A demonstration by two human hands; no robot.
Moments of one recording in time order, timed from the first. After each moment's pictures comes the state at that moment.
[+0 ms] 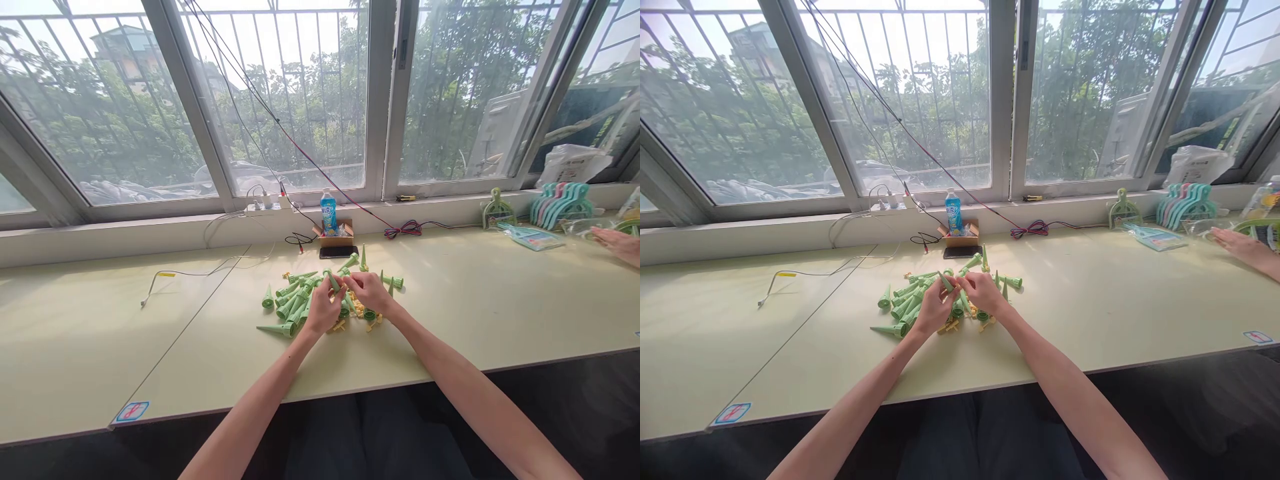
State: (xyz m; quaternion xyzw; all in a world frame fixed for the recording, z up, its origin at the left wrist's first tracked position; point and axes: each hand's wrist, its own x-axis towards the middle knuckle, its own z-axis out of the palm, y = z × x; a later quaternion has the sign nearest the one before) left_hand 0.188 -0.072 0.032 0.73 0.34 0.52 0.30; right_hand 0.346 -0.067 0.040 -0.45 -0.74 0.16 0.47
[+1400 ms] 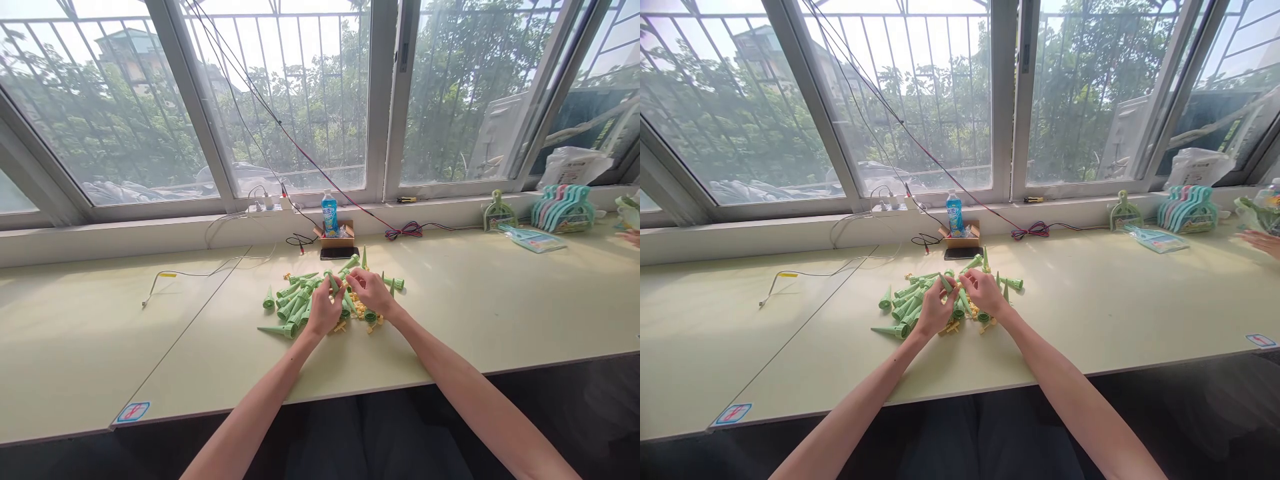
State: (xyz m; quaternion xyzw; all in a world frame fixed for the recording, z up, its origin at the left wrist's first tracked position) left_hand 0.188 -0.073 0.034 0.74 0.37 0.52 0.22; right_hand 0.345 -0.073 0.046 -0.45 -0.72 0.20 0.48
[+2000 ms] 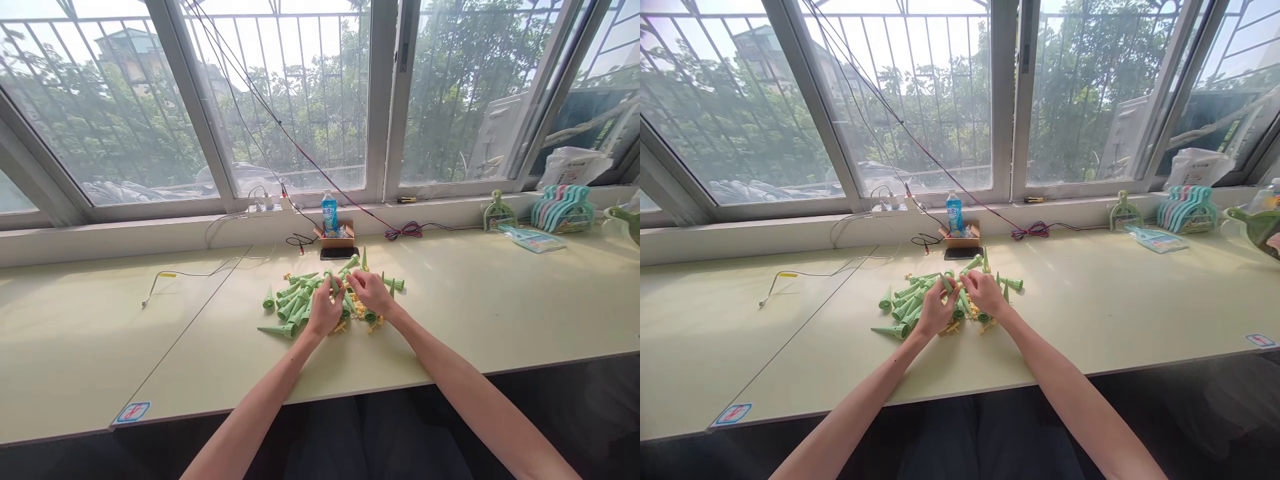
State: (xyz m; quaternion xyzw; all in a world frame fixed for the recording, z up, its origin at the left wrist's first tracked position) left_hand 0.188 -0.072 0.030 0.75 0.38 0.51 0.20; right_hand 0.347 -0.069 0.041 -0.47 -0.73 0.17 0.47
